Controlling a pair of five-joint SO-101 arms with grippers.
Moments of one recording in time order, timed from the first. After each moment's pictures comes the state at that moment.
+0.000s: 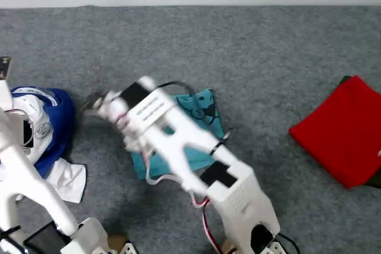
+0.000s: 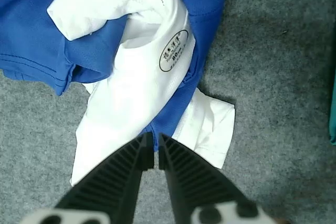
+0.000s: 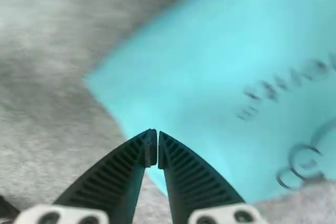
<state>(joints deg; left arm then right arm) -41.8 -17.2 8.8 98.2 -20.9 -45.3 32.7 -32.7 99.4 23.5</state>
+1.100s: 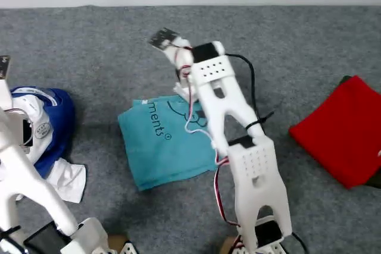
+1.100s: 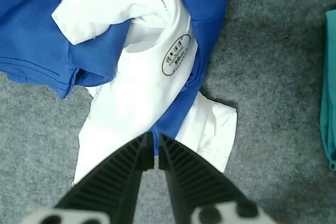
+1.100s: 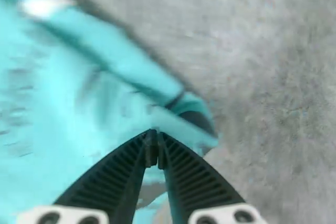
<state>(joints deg) -41.8 -17.2 8.8 97.3 -20.9 -23.0 48.0 -47.9 85.5 27.4</state>
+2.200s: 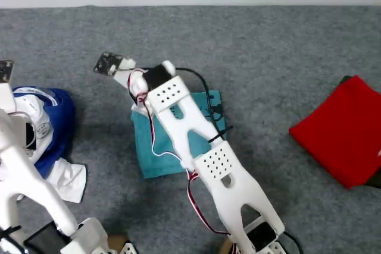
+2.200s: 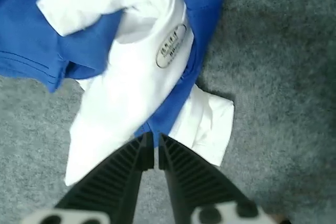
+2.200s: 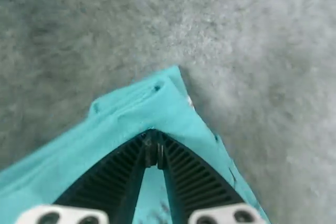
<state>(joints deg) -41.8 -17.2 11.8 97.3 -20.9 -38.8 70.2 -81.7 90.9 30.0</state>
